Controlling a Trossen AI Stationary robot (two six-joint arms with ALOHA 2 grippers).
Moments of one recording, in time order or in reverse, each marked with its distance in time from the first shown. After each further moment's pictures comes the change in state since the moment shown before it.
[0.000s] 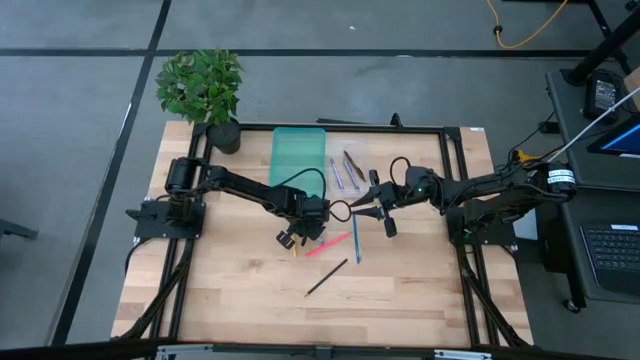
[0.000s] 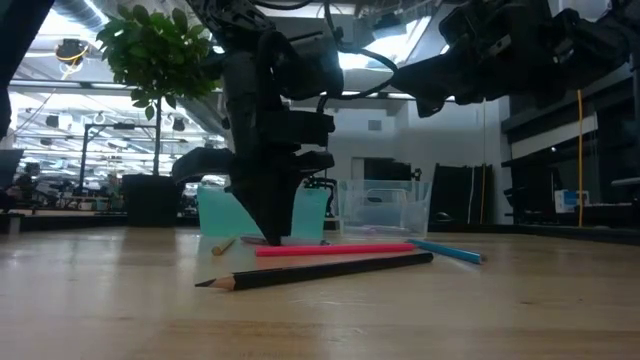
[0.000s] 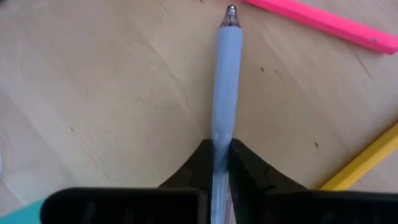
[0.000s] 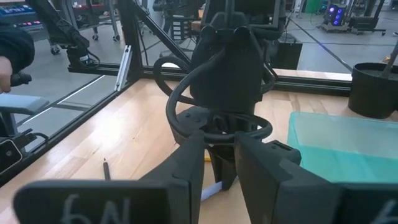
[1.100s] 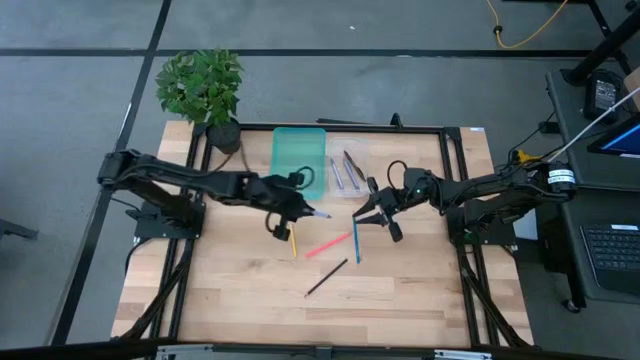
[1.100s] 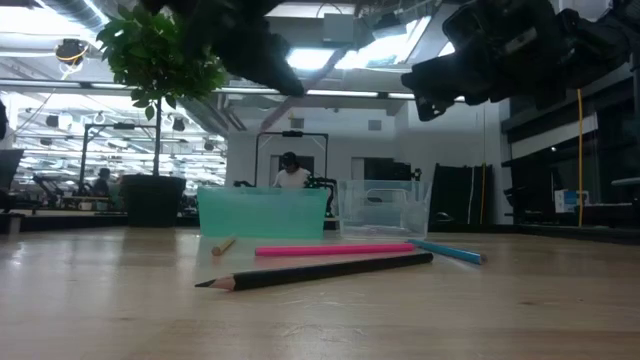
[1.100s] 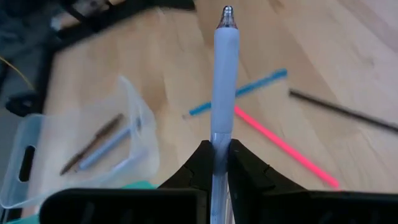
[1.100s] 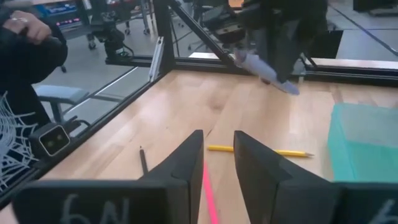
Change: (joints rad) left arm -0.008 -0.584 -0.272 0.388 -0.076 -0.294; right arm 0.003 -0.002 0.001 -0.055 -0.119 -0.002
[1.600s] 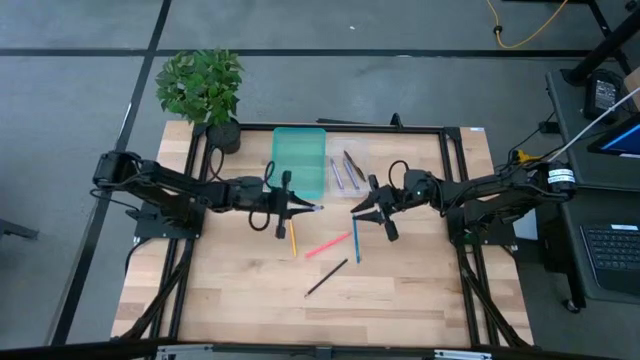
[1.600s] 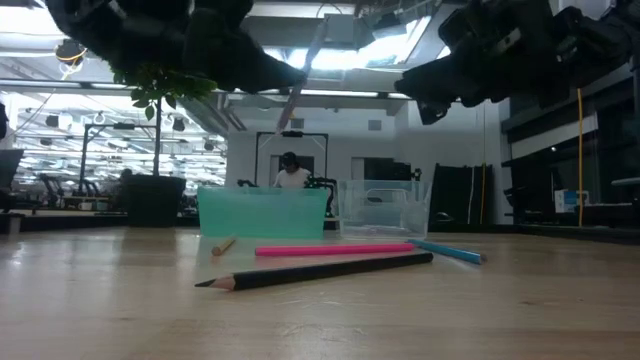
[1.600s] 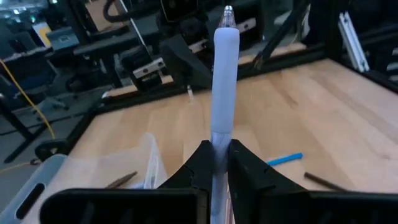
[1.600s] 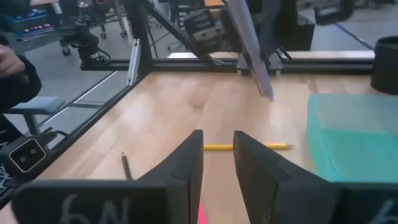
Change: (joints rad) left arm 0.034 -0.040 -0.393 0.810 0.048 -0.108; right arm 0.021 0.001 0.000 0.011 0.121 0.043
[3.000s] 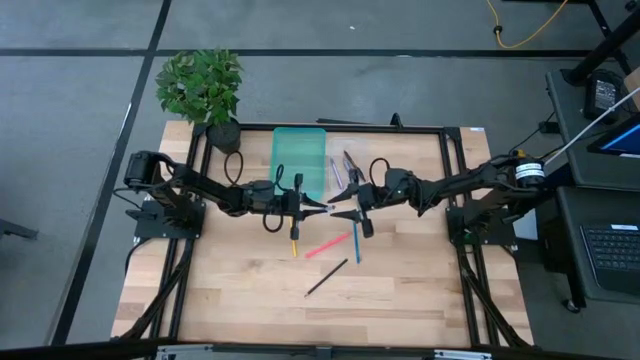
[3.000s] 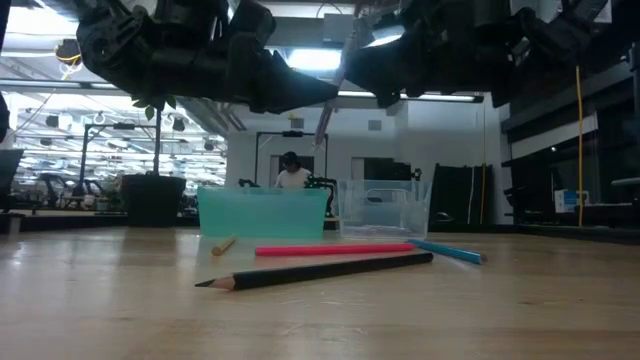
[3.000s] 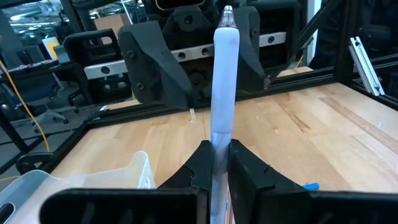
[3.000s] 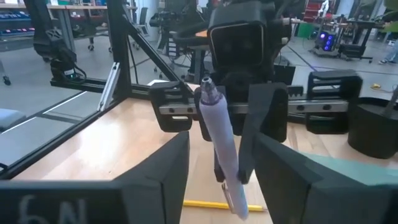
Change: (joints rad) left arm 0.016 0.264 0.037 0.324 0.013 -0.037; right arm 0.017 0.267 0.187 0.192 0.062 -0.094
